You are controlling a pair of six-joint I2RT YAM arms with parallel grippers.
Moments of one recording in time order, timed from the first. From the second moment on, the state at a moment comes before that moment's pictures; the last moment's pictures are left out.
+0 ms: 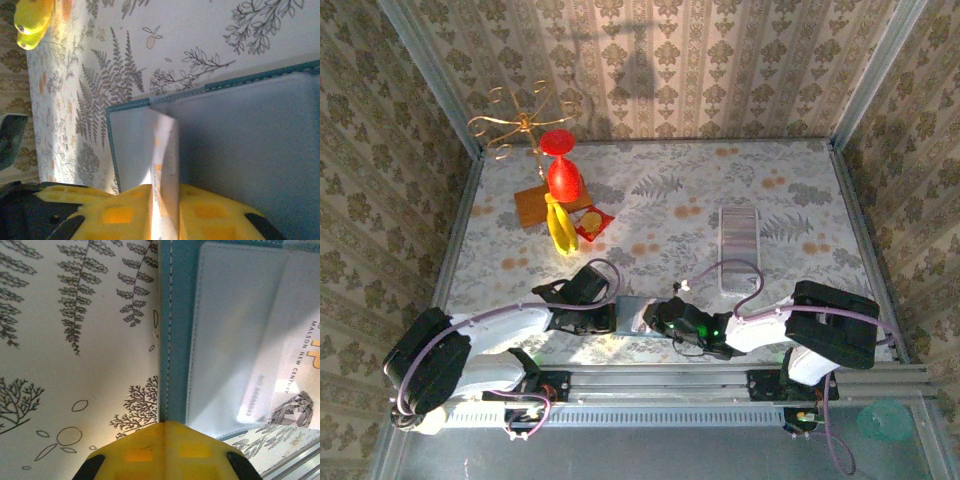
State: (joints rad) left arm -0.83 1.21 0.46 -0.41 0.29 -0.75; right arm 1.14 1.56 0.44 0.45 0.24 1.44
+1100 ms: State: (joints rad) left arm -0.85 1.22 0.45 -0.38 0.28 -0.77; right arm 1.12 1.59 0.77 -0.14 0.15 1.18
